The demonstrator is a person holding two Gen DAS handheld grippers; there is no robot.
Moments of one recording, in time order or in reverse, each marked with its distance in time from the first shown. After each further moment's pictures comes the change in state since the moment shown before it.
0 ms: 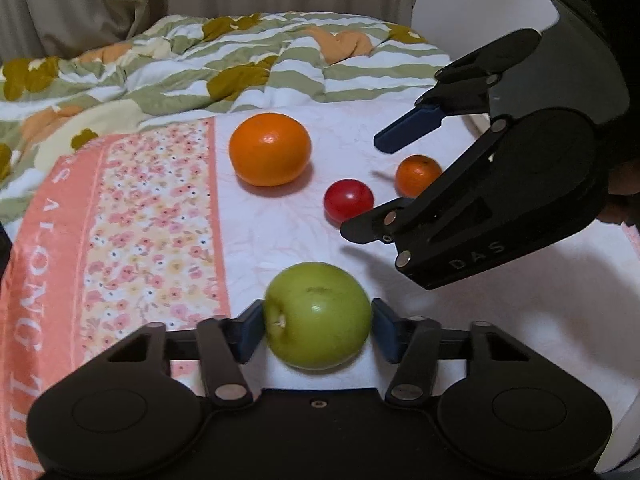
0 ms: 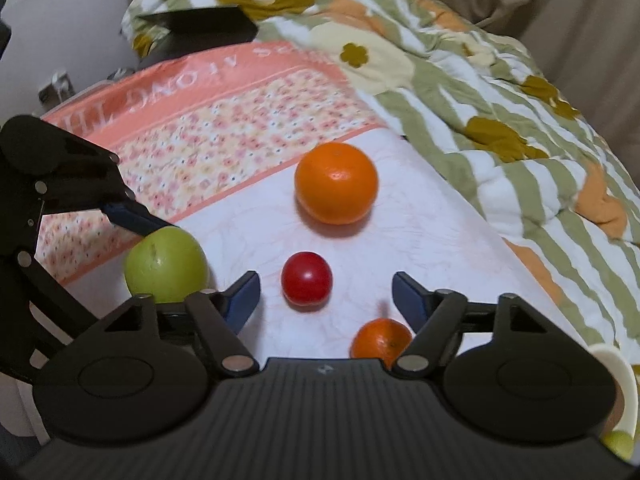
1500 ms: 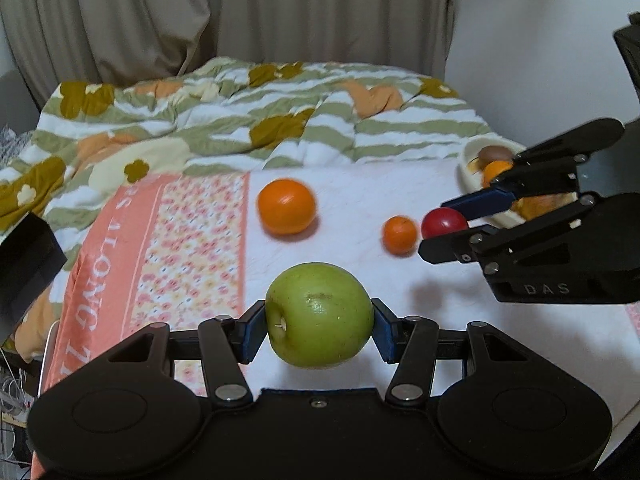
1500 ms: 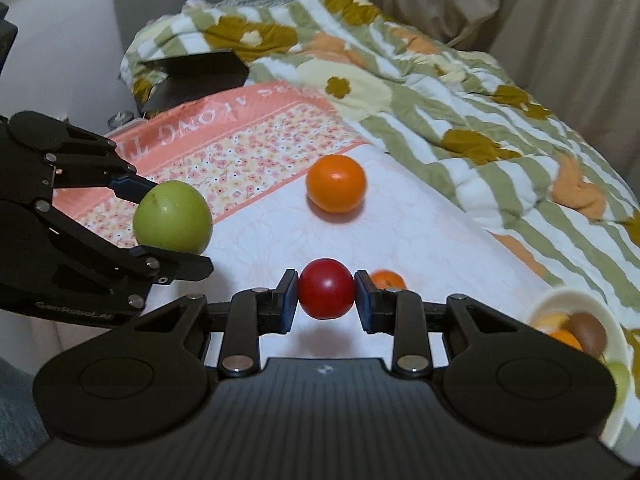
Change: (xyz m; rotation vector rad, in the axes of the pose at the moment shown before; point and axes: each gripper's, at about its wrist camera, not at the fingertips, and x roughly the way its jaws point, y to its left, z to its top) left arm -0.071 -0.038 0.000 -0.092 -0.146 0.118; right arm -0.098 0.006 -0.048 0.130 -0.136 -0.030
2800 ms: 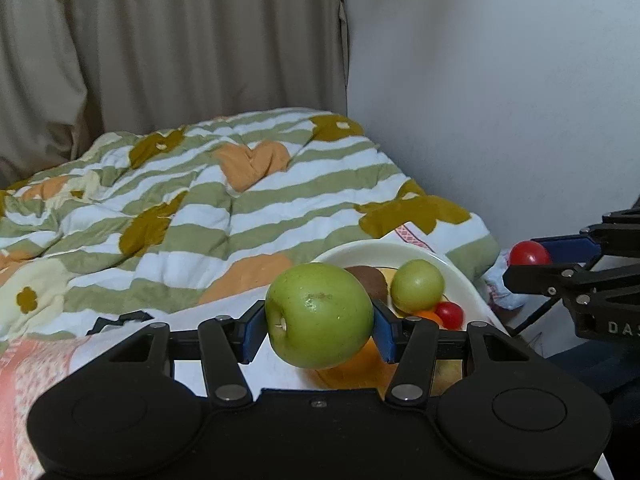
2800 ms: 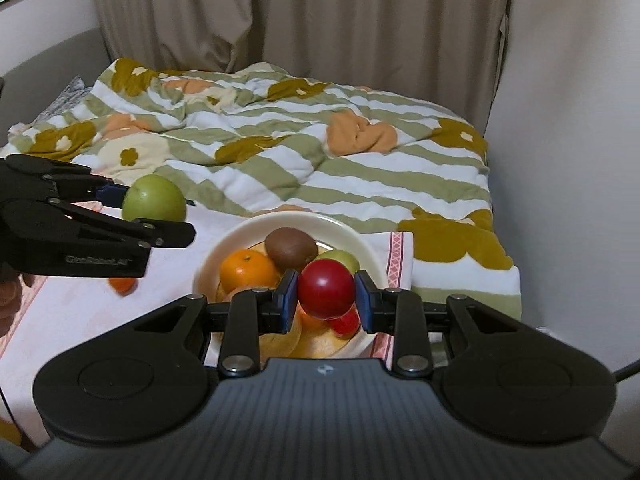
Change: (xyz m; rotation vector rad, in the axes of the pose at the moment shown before) left arm 0.085 -0.163 0.143 0.183 -0.076 -0.168; right arm -0.124 -0.198 -0.096 0.468 -0.083 -0.358
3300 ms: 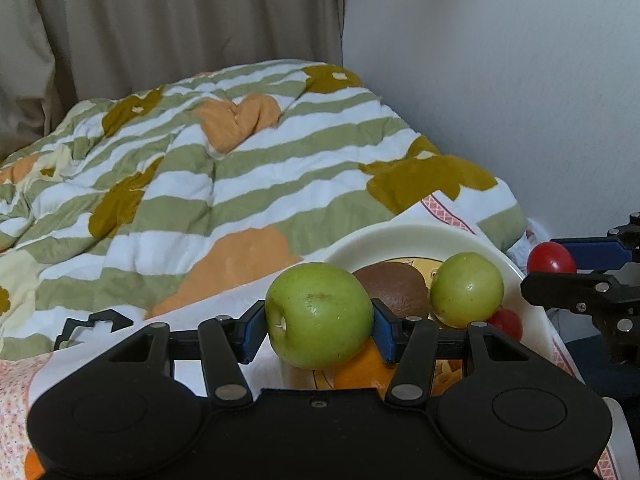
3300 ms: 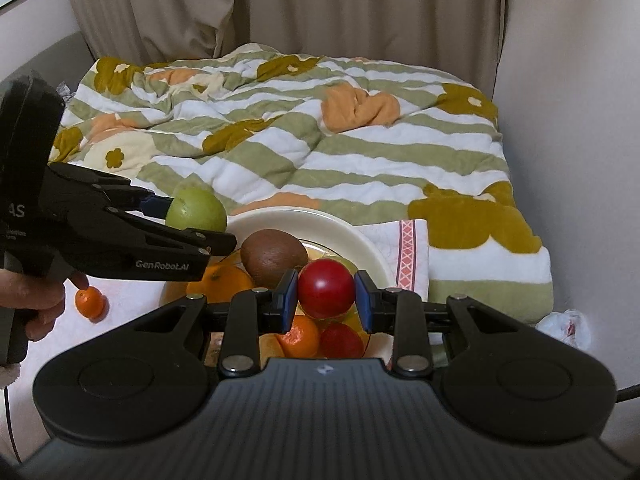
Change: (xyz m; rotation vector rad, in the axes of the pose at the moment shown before) left arm 0.086 0.007 0.014 0.026 0.141 -0.019; right arm 0.068 -0.020 0.009 0.066 0.069 0.035
